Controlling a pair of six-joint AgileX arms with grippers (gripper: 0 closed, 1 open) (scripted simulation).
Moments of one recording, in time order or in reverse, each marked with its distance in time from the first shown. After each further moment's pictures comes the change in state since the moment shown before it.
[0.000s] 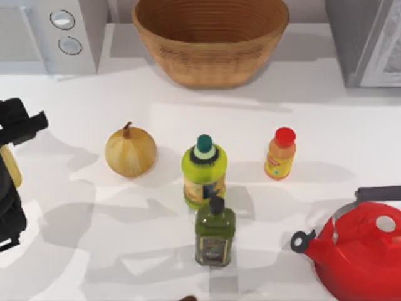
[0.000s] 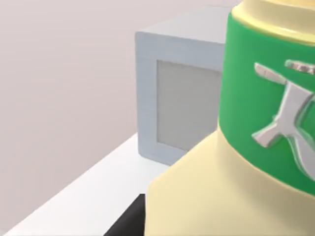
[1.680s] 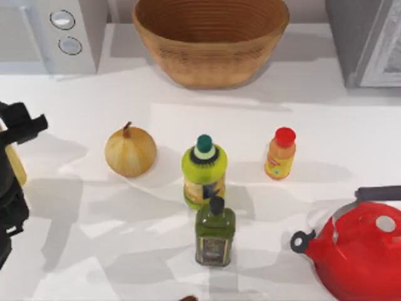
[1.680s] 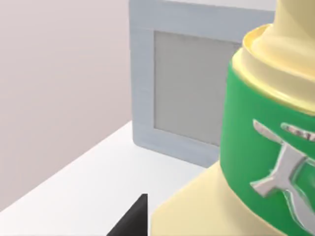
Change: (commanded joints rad) left arm 0.153 0.423 -0.014 0.460 0.161 0.023; right arm 0.000 0.000 0.000 0.000 0.000 0.000
